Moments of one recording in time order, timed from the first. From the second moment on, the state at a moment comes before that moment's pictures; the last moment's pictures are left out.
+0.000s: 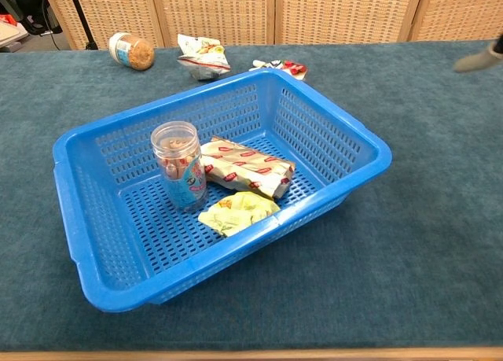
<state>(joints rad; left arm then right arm) -0.24 -1.26 -0.05 -1.51 1.45 1.34 -0.04 0.66 -1.22 -0.01 -1.90 -1.23 1.50 -0.52</state>
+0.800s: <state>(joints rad) -0.23 -1.30 -0.05 -1.50 1.49 1.39 0.06 0.29 -1.24 -0.11 -1.62 -1.36 1.62 -0.20</state>
